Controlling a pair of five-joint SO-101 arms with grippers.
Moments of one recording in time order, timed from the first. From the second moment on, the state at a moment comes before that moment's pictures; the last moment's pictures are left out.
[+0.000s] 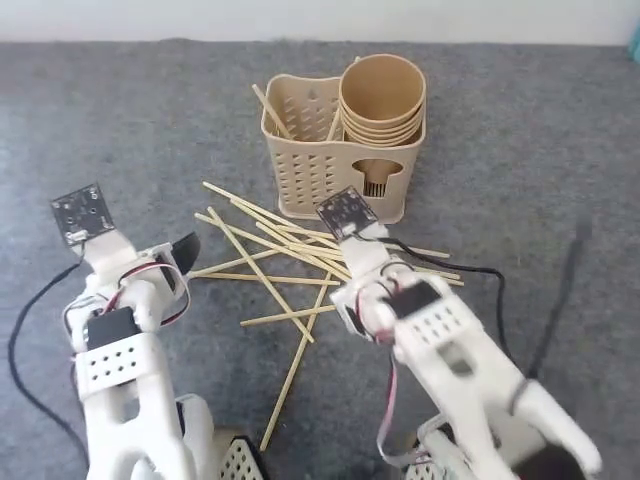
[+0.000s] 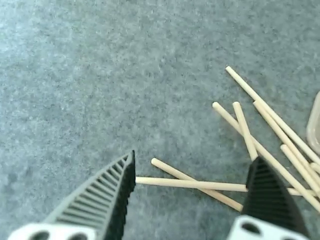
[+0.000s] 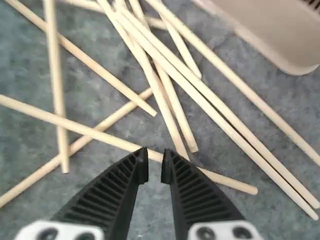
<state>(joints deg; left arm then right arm) -26.6 -51.9 71.3 43.4 10.5 -33.8 -29.6 57.3 45.1 2.7</state>
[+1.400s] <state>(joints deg) -26.5 -51.9 74.4 35.5 8.8 -44.7 -12.7 44.3 57.5 34.5</state>
